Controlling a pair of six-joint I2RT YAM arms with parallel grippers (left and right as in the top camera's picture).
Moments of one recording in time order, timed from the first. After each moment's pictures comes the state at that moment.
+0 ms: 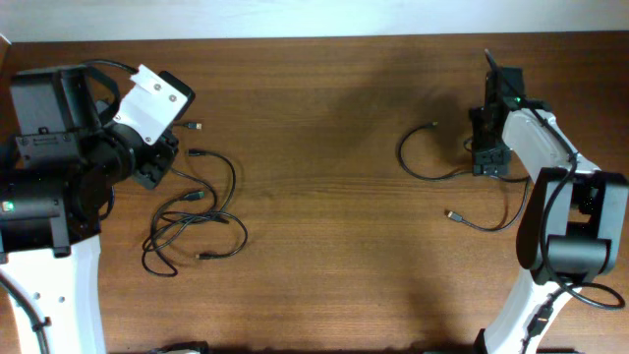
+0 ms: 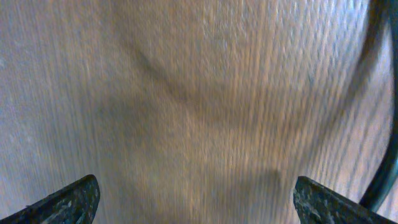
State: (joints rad) left arm 0.08 1.33 1.80 -1.27 0.21 0.69; right arm -0.10 2.07 1.49 -0.72 0.13 1.48
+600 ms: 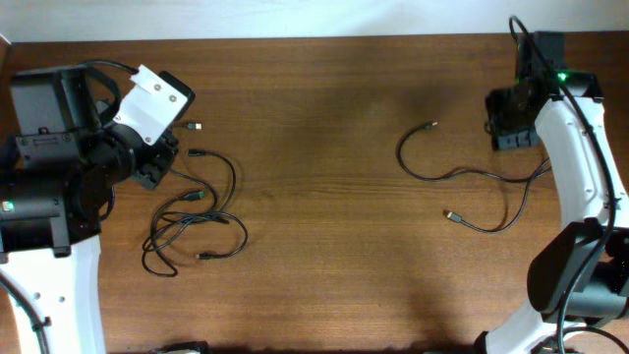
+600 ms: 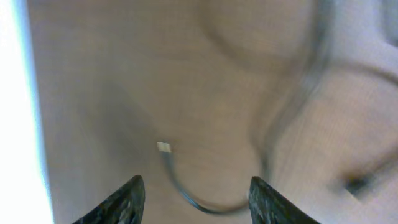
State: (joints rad) left arm 0.08 1.33 1.80 -1.27 0.21 0.69; right arm -0.11 1.86 1.67 -1.10 0.04 1.41
